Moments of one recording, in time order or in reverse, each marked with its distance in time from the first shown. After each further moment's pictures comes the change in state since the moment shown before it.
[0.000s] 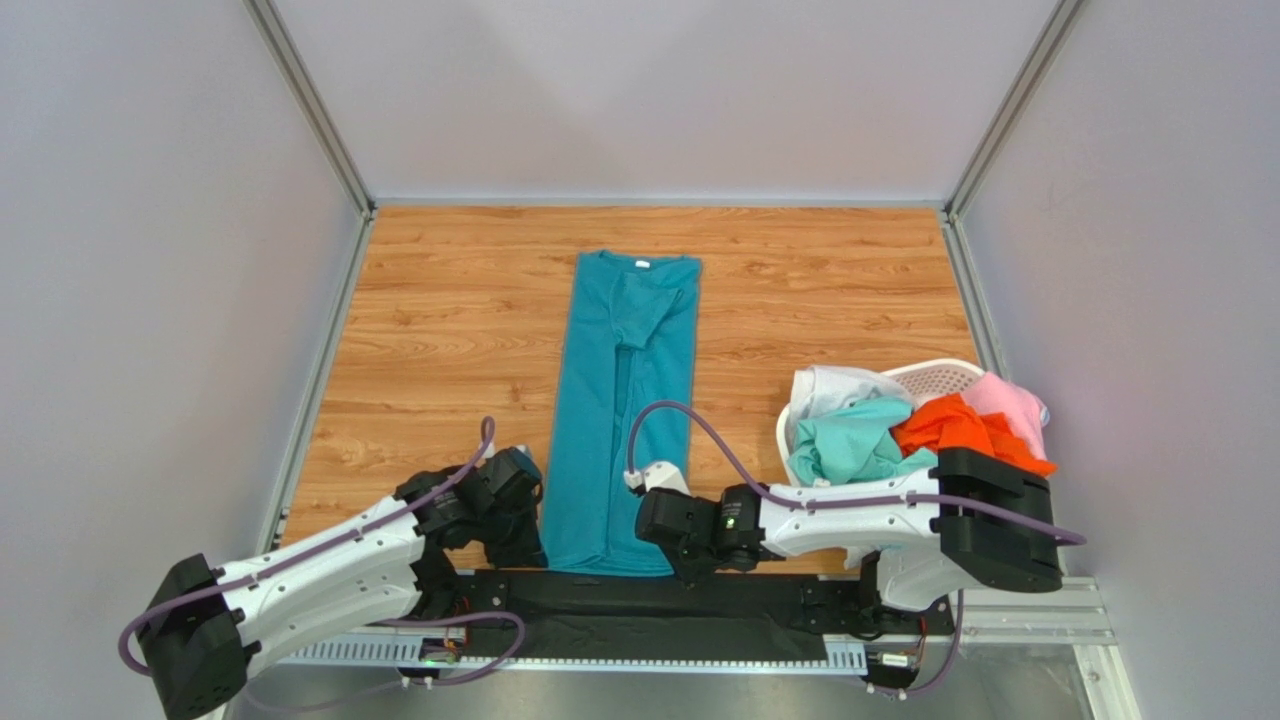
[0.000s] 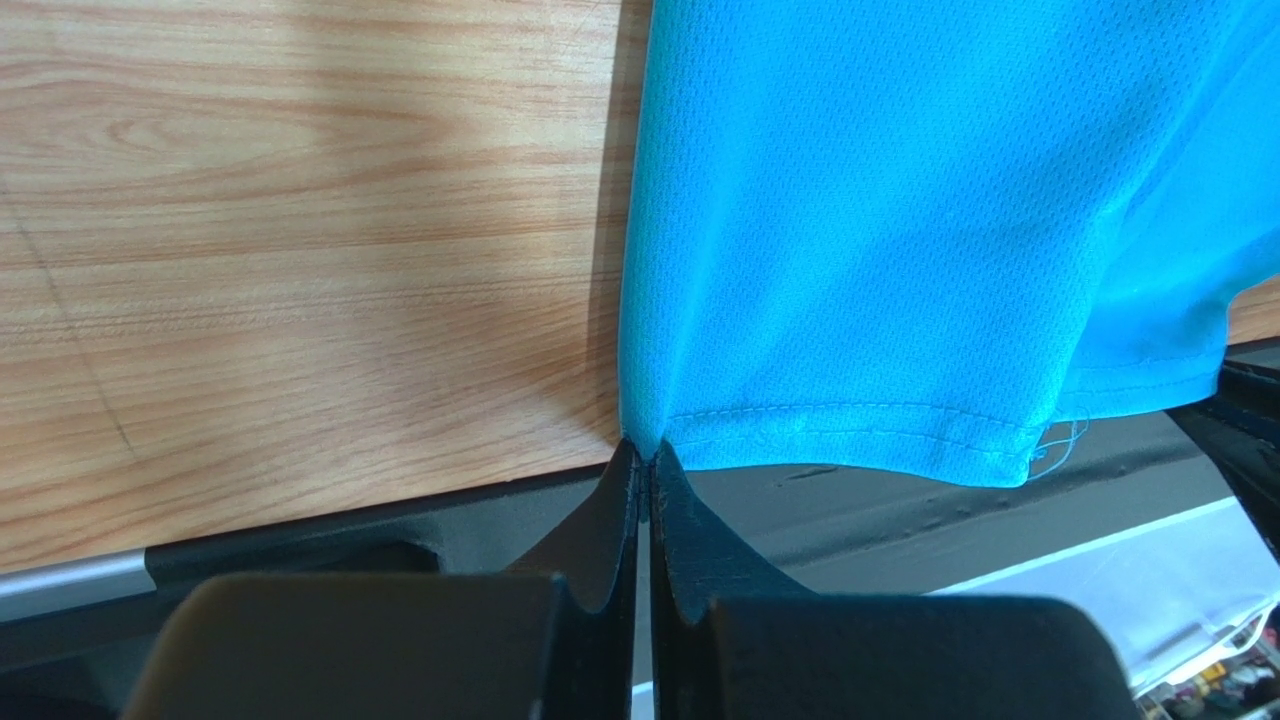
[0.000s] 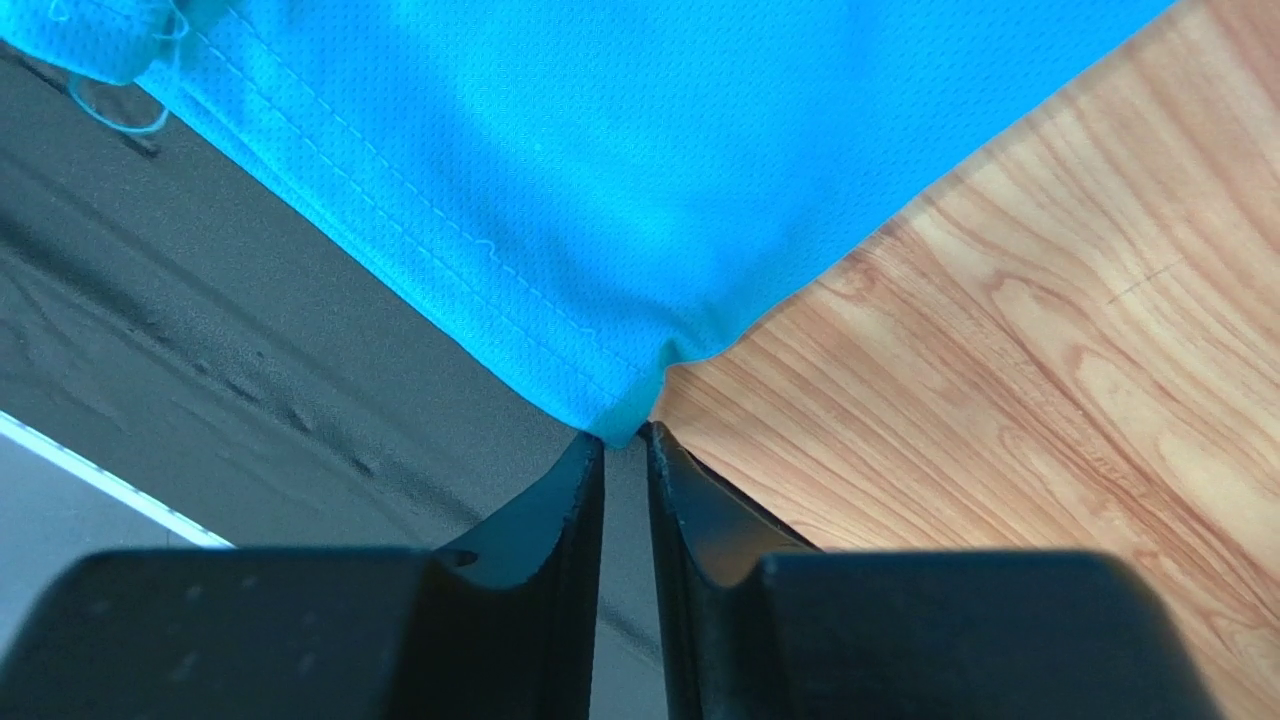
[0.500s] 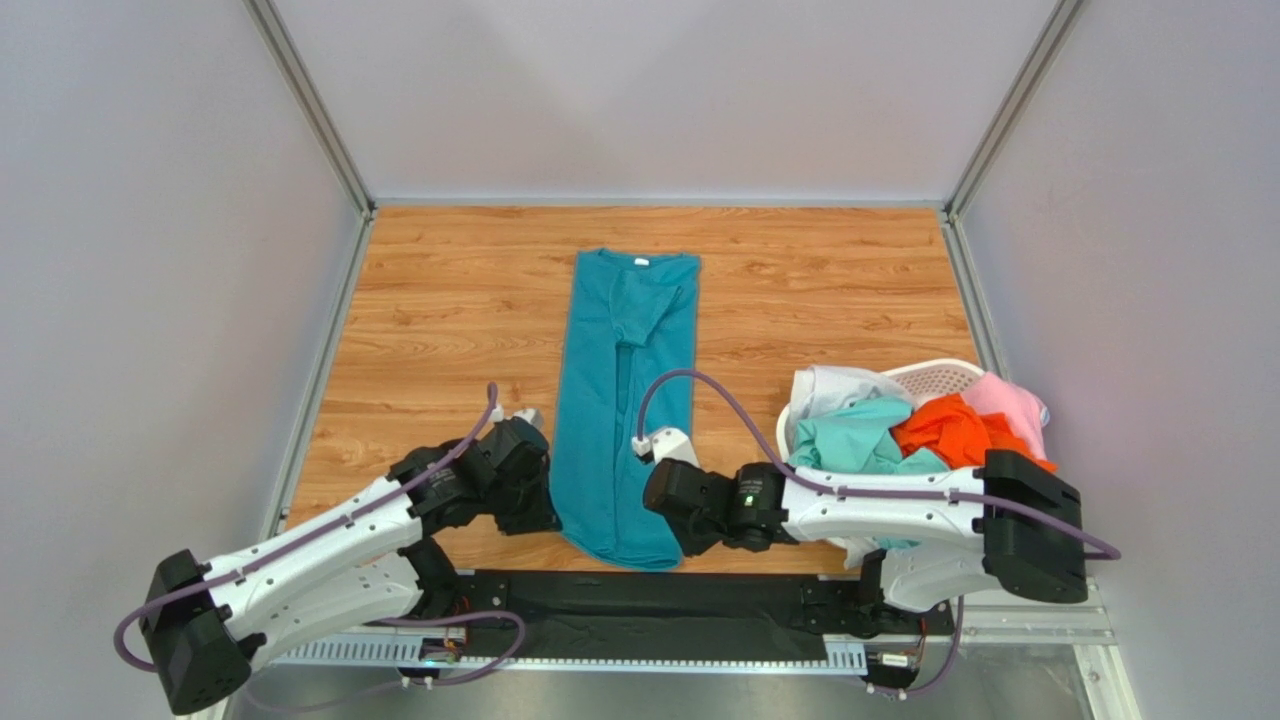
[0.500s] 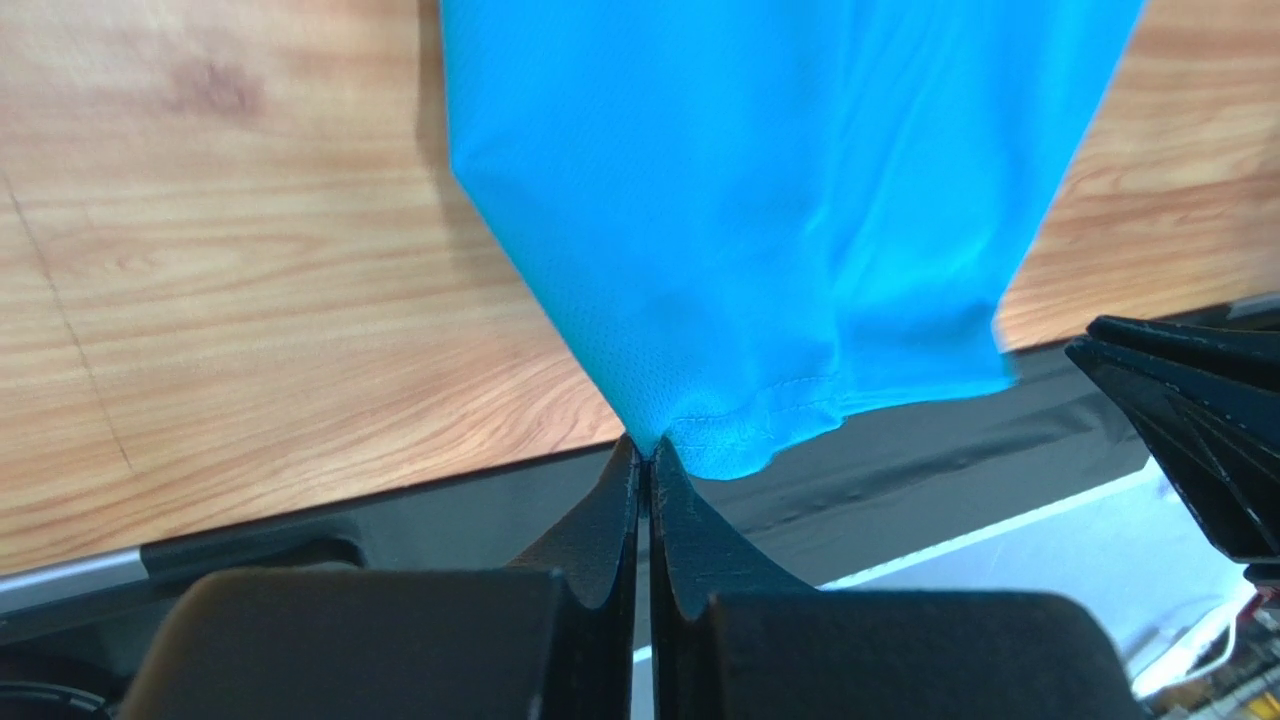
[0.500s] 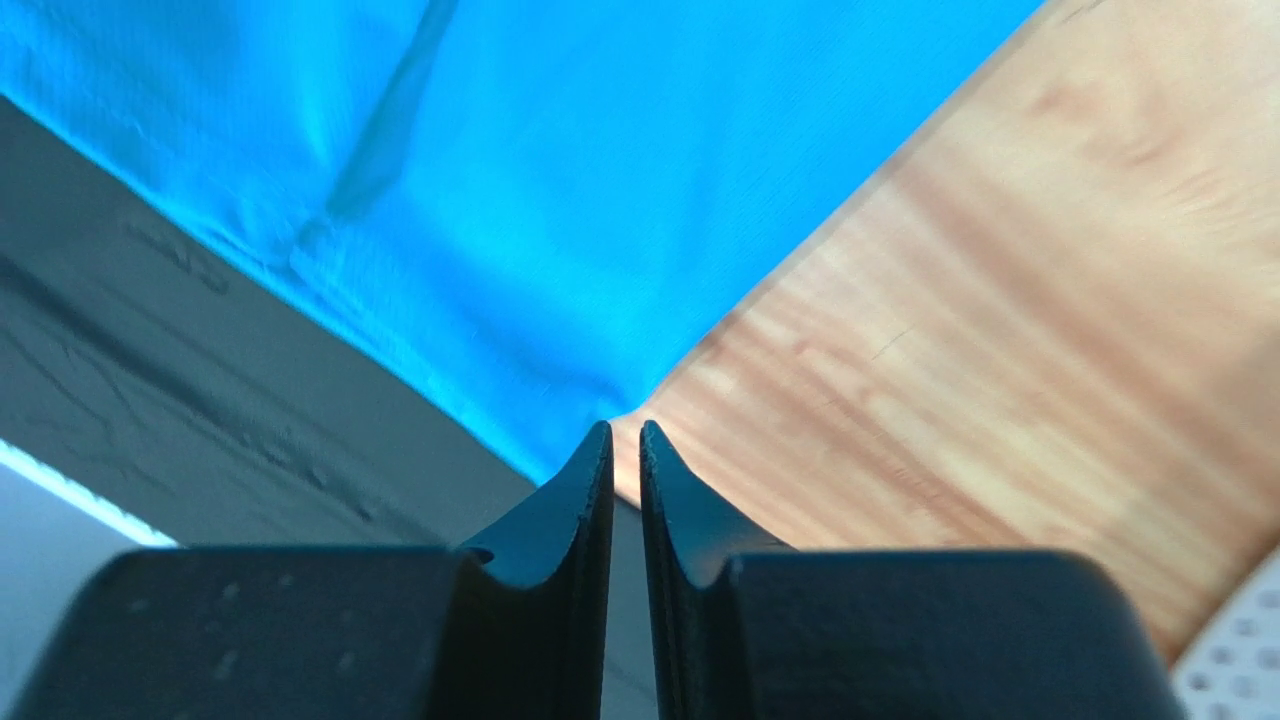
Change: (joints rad) left arm 0.000 0.041 0.193 -0.032 -0.067 0.060; right arm -0.065 -0.098 0.053 -0.064 0.097 -0.062
